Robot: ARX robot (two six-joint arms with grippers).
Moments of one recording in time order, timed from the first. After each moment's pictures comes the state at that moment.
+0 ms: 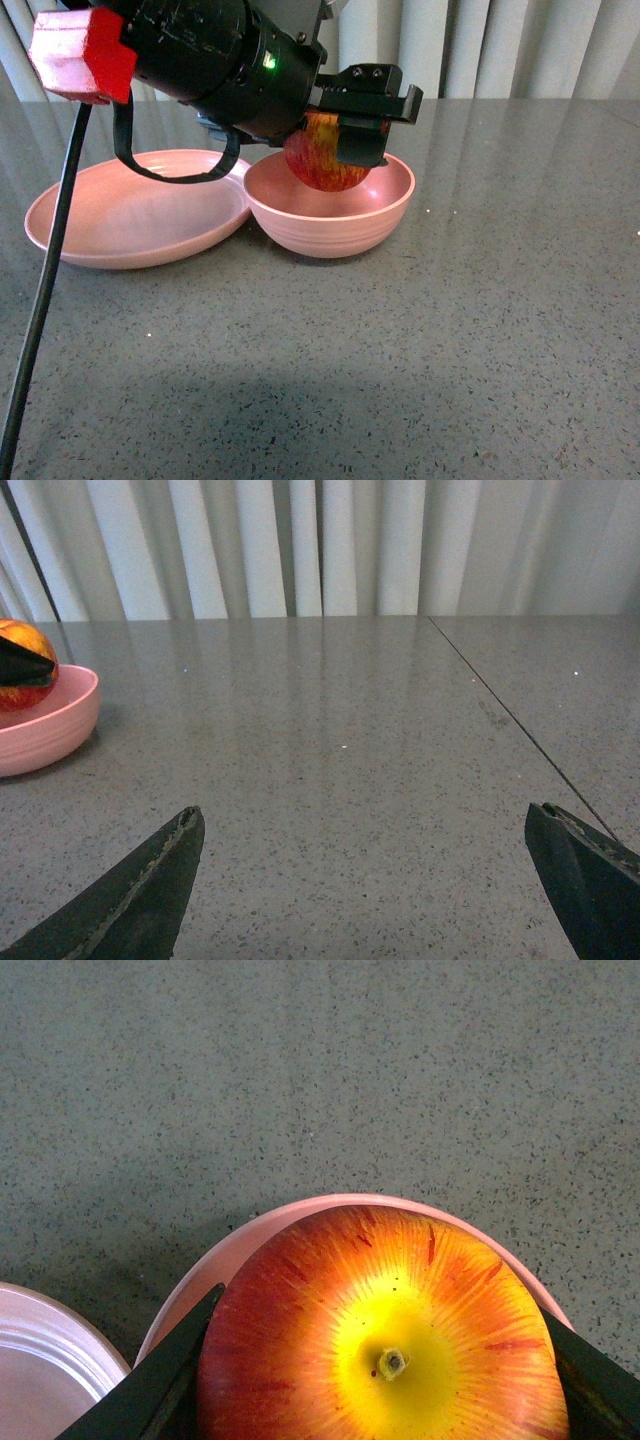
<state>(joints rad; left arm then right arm) -0.45 1.84 1.26 0.03 0.06 0.03 0.00 0.00 0.01 0.00 0.00 0.01</state>
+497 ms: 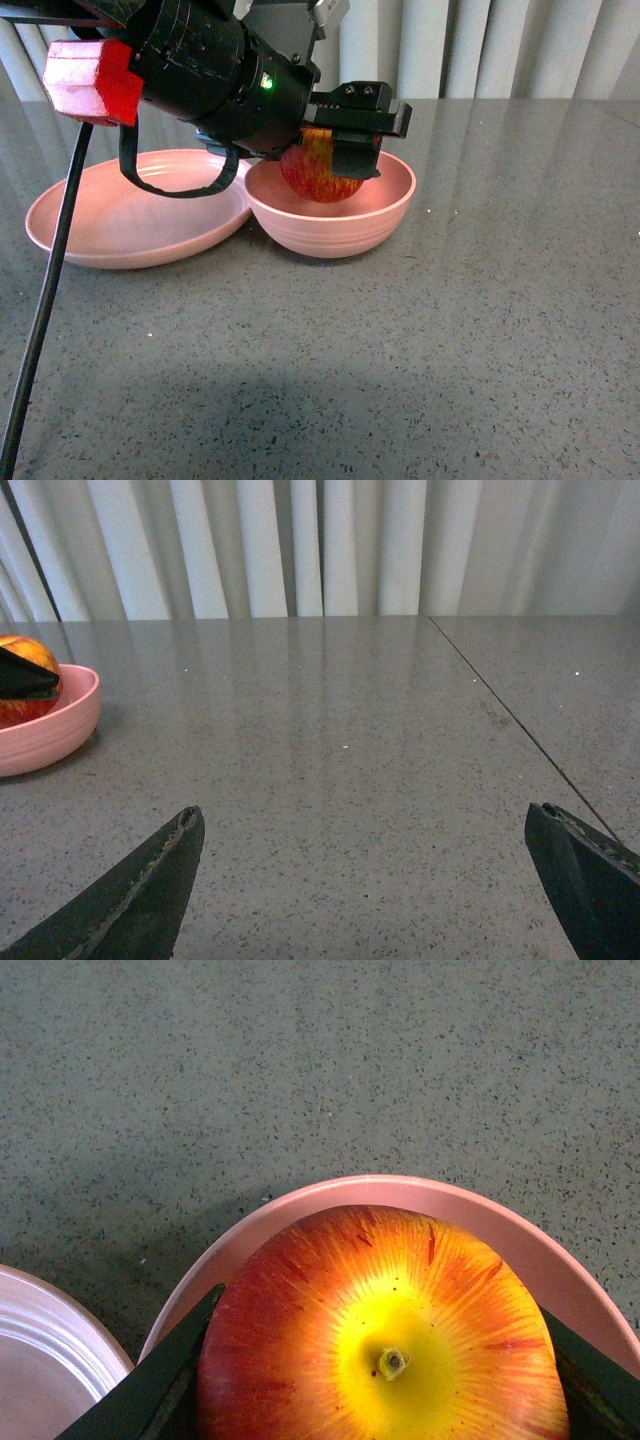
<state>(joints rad) -0.44 1.87 1.26 0.04 0.07 0.01 0.00 0.00 0.01 0.00 0.00 0.01</state>
